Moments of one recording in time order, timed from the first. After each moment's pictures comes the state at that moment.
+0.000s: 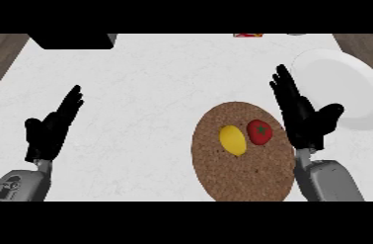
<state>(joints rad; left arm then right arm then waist) -0.15 0.43 -0.10 -1.28 0.17 0.07 -0.04 -0.23 -0.21 0.16 -1.54 -0.17 -0.24 0.14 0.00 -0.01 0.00</state>
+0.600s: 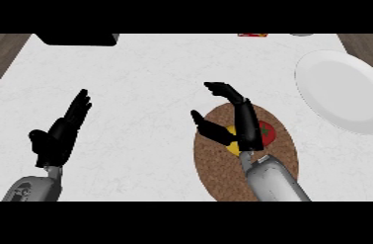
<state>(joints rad) -0.11 0.36 -0.10 -1.31 0.17 0.08 -0.11 -0.36 -0.07 0.43 -1.41 0.16 -0.51 0.10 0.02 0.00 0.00</state>
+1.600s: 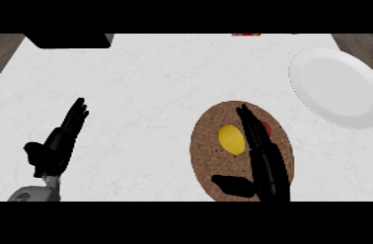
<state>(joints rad) -0.05 0.33 -0.06 -1.31 0.15 0.05 -0.16 -0.06 -0.25 0.61 -1.74 0.71 -0.48 0.47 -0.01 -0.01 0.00</state>
